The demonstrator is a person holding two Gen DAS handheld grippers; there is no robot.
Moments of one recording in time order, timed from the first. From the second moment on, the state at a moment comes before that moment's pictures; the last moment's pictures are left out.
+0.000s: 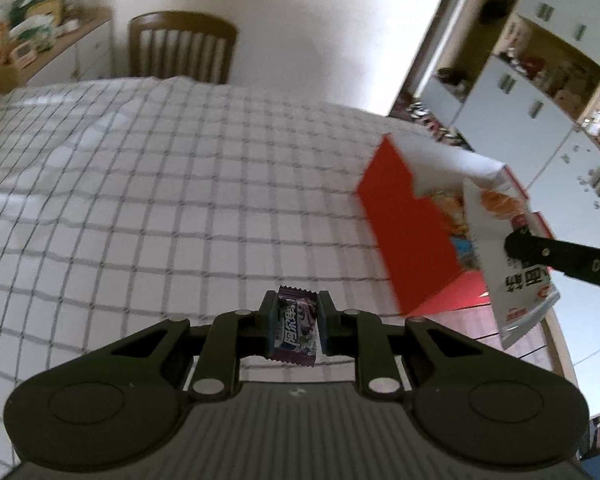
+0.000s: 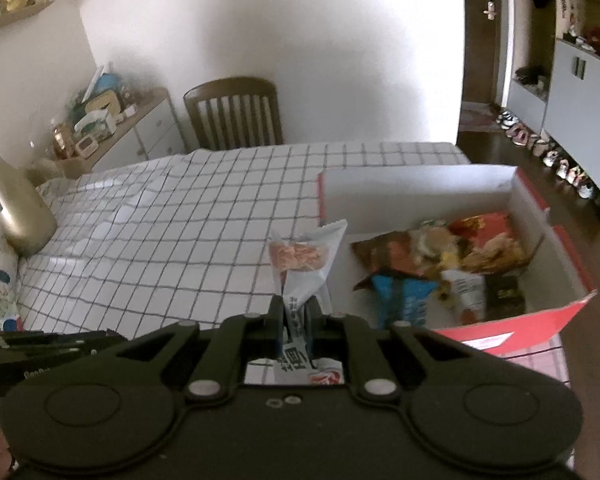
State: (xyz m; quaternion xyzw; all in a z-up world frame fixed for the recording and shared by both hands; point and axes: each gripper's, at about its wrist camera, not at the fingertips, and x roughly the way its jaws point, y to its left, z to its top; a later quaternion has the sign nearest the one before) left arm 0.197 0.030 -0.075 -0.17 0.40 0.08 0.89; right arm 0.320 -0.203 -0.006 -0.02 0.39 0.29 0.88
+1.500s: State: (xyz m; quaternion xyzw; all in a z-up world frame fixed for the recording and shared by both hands) left arm 0.439 -0.128 -0.072 -0.11 0.43 0.03 0.89; right arm 0.466 -0.330 -0.024 0.03 0.38 0.25 0.89
